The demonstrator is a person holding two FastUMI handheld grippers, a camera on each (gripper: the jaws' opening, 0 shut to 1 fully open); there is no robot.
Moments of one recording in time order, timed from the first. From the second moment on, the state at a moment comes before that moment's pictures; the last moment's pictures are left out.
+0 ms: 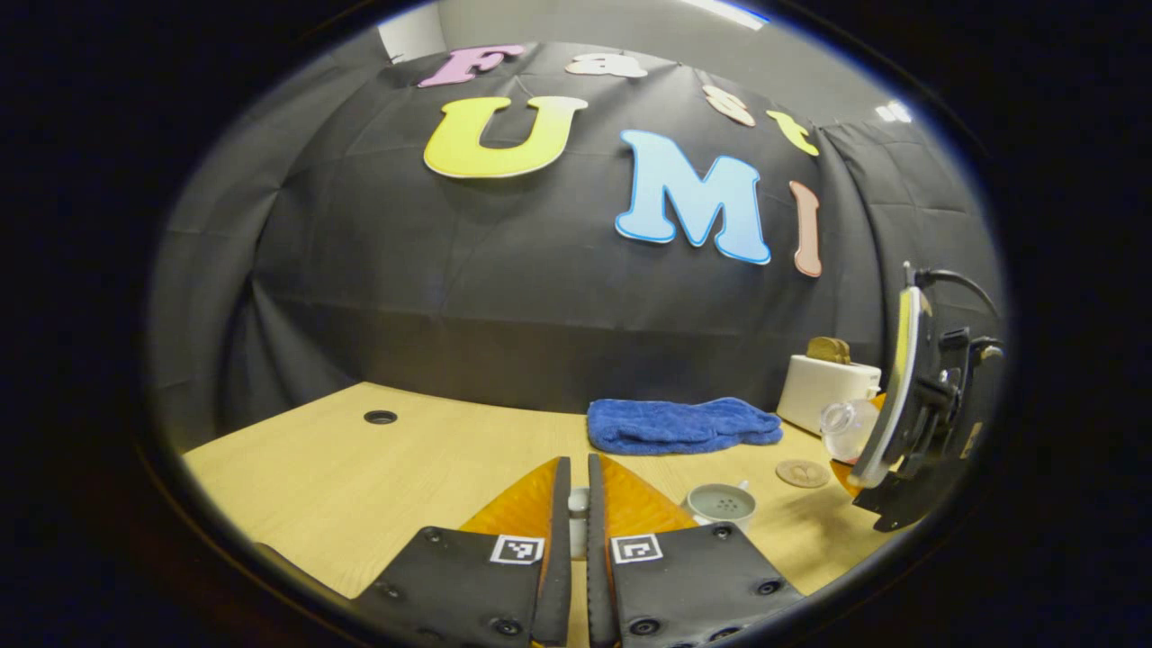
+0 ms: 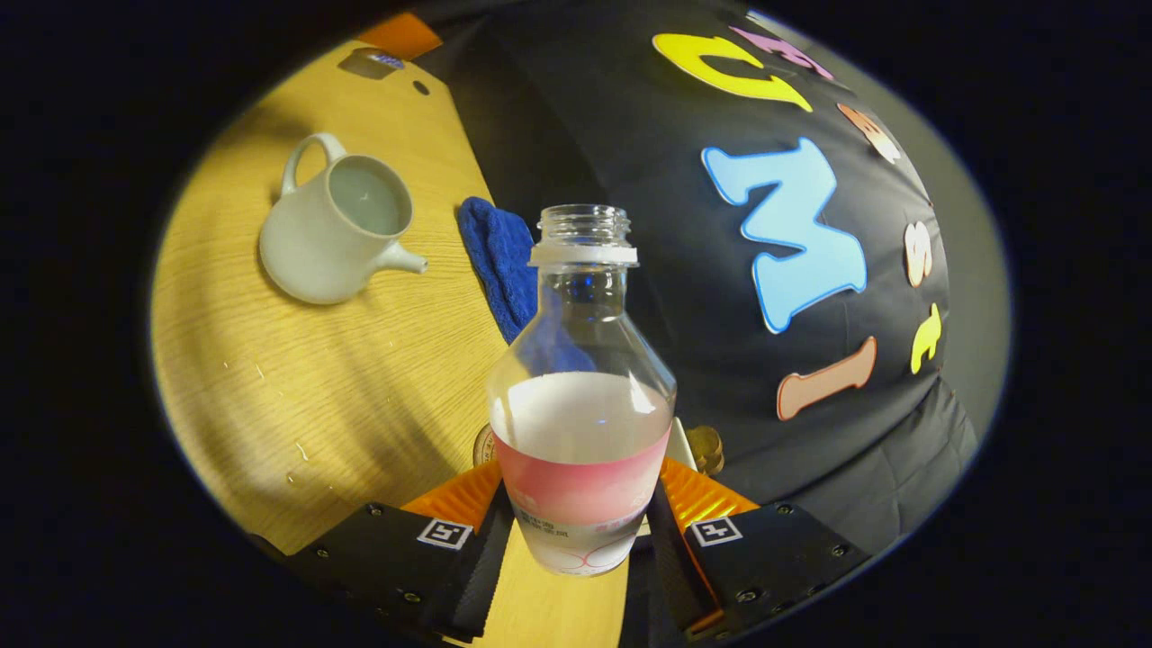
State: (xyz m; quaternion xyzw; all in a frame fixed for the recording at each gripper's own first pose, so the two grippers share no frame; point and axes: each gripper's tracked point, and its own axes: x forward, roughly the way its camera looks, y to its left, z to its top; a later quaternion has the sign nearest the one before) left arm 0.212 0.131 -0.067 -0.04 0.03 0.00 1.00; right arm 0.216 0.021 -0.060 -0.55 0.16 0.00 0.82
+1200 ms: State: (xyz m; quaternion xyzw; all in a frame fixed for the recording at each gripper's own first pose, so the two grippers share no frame) left arm 0.214 0.165 -0.076 -0.07 0.05 0.02 1.00; right arm 0.249 0.063 -0.028 -0.79 0.06 0.05 0.60
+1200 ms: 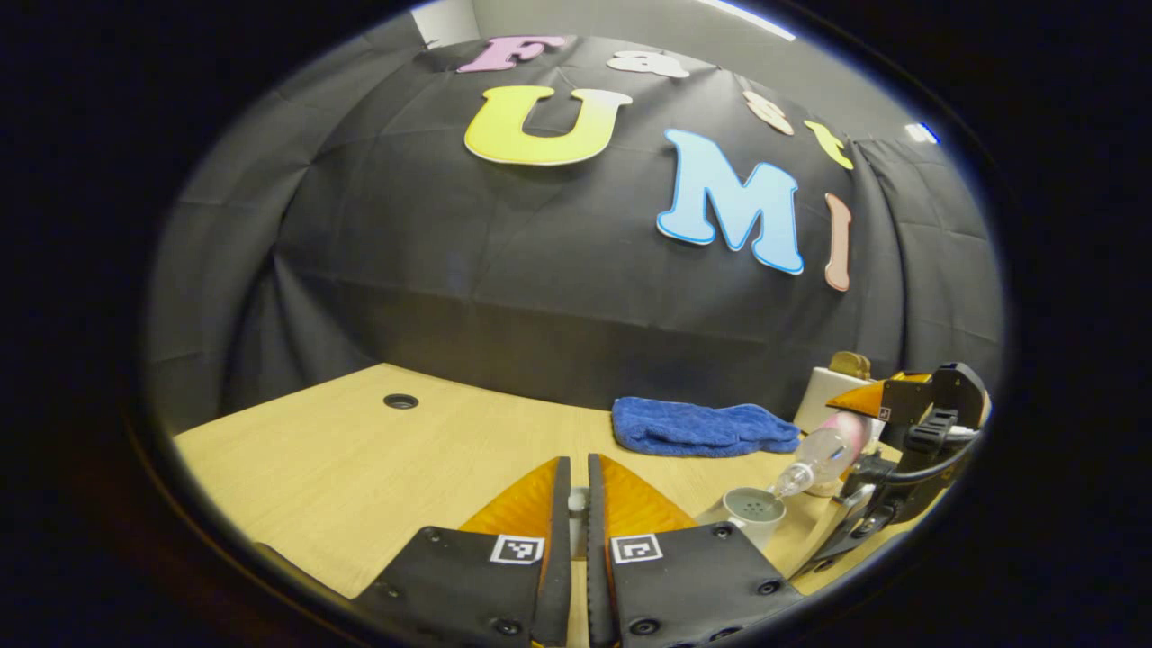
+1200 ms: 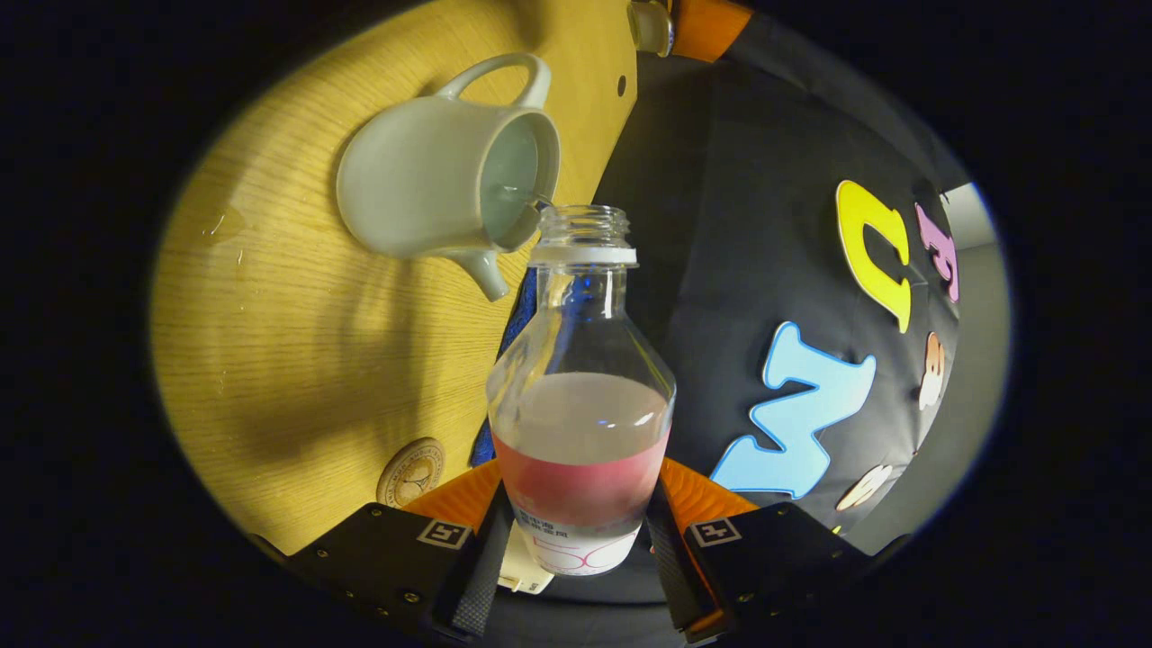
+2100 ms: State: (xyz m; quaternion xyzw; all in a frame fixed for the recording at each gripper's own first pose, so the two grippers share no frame) left arm 0.214 0.167 -0.079 -0.09 0.05 0.02 0.99; right arm 0.264 0.071 0.009 -0.87 -0.04 0.01 0.49
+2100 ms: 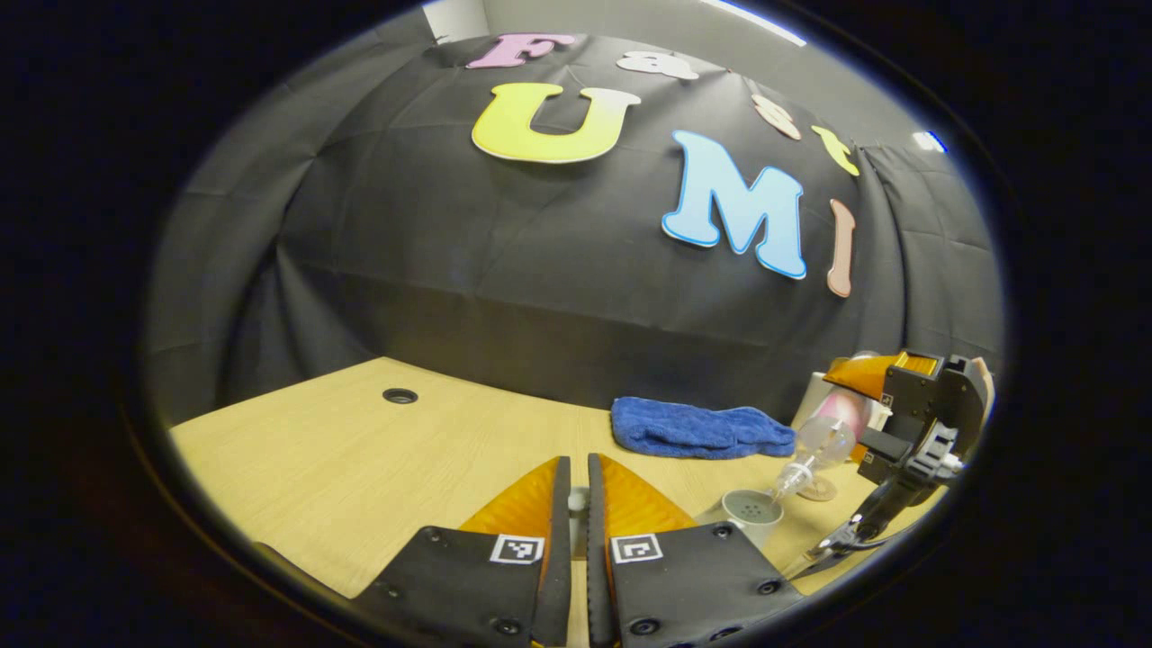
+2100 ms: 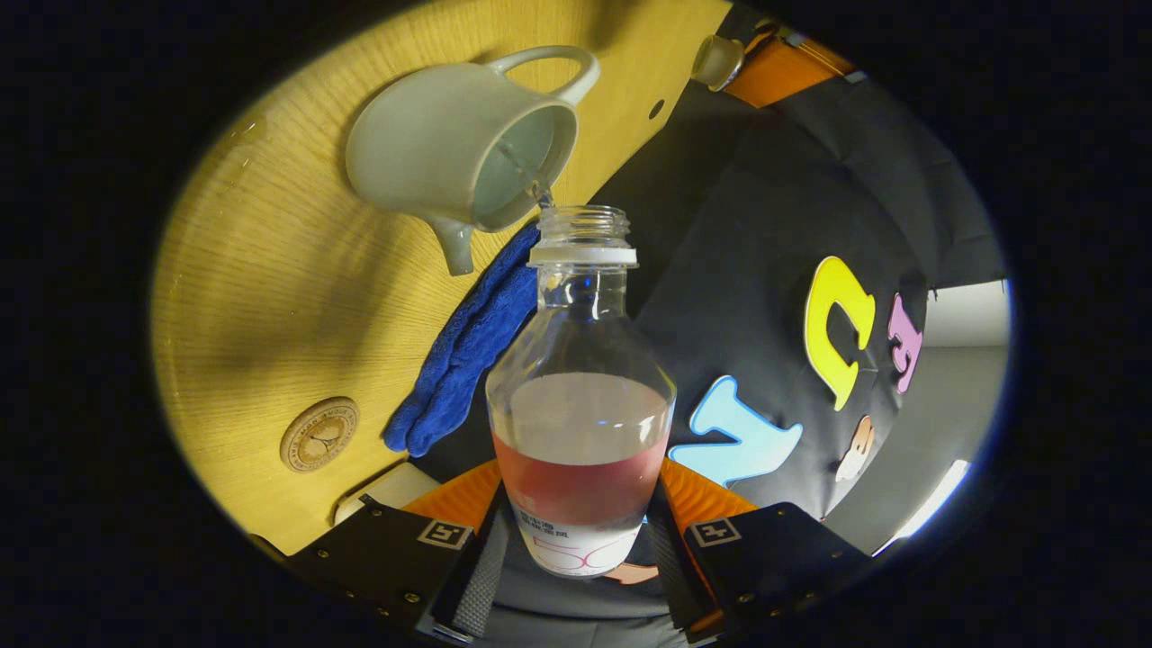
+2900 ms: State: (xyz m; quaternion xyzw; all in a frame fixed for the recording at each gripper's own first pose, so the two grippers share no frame) left arm 0.215 0.168 -0.081 -0.09 0.05 0.02 0.99; right arm 0.263 0.095 0.027 -0.90 -0.11 -0.01 0.42
